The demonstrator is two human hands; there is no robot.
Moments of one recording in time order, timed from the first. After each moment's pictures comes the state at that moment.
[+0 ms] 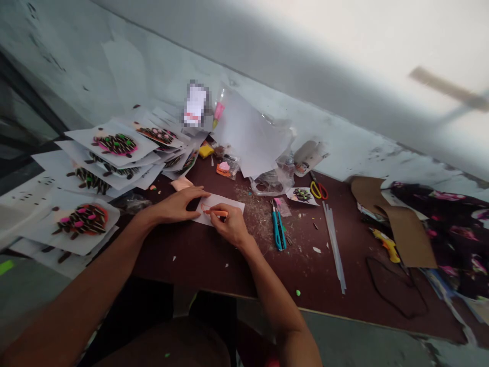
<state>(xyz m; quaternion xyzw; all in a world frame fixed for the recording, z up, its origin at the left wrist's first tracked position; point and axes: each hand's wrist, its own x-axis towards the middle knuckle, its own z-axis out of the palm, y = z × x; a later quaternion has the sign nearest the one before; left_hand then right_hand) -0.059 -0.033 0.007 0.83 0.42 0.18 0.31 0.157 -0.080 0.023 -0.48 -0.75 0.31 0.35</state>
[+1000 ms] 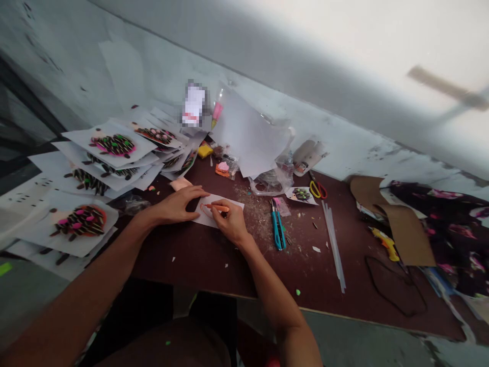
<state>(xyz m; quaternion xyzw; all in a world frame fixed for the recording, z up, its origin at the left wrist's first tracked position) -0.059 -0.034 0.001 0.83 0.44 0.20 0.28 0.155 -0.075 0.018 -0.50 -0.72 0.30 0.39</state>
